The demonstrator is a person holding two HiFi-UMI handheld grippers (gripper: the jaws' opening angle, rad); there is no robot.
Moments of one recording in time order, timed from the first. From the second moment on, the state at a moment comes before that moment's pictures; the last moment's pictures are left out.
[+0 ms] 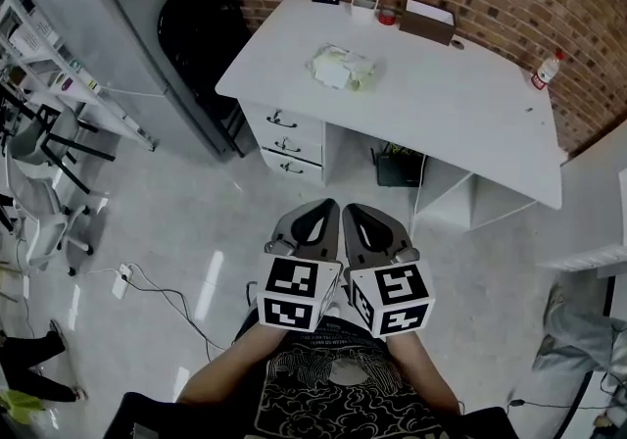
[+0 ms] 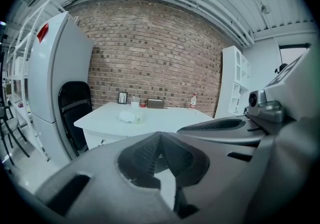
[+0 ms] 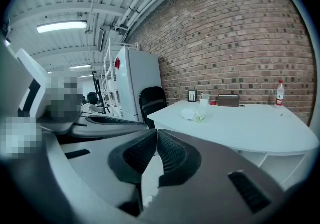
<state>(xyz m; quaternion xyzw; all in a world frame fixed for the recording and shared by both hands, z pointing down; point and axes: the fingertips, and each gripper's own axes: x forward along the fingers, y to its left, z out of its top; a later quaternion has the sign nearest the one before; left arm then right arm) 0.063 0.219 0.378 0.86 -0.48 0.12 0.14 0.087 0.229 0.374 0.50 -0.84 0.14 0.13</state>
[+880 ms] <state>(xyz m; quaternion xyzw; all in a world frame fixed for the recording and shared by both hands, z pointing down) 0.034 0.071 0.376 0.89 -0.41 0.14 0.16 0.052 0.088 0.373 0.55 -0.81 0.16 0.15</state>
